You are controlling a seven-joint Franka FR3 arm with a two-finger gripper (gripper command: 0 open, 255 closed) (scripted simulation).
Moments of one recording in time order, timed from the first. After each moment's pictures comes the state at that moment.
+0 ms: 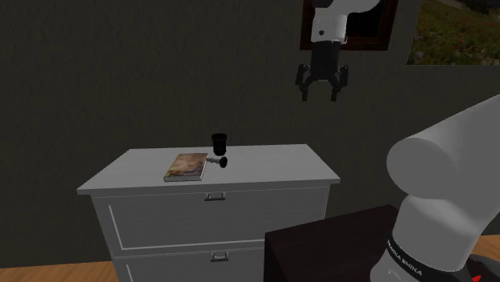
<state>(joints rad) 0.03 -0.68 0.08 -2.41 0.08 1.71 0.25</state>
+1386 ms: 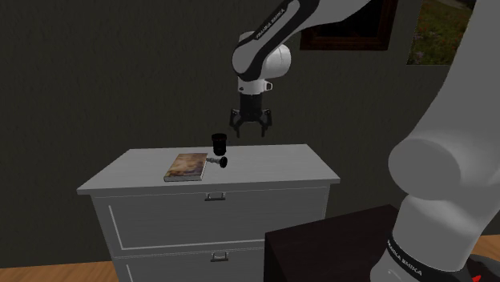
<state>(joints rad) 0.07 -0.05 0.39 -2.22 -0.02 2.23 0.68</state>
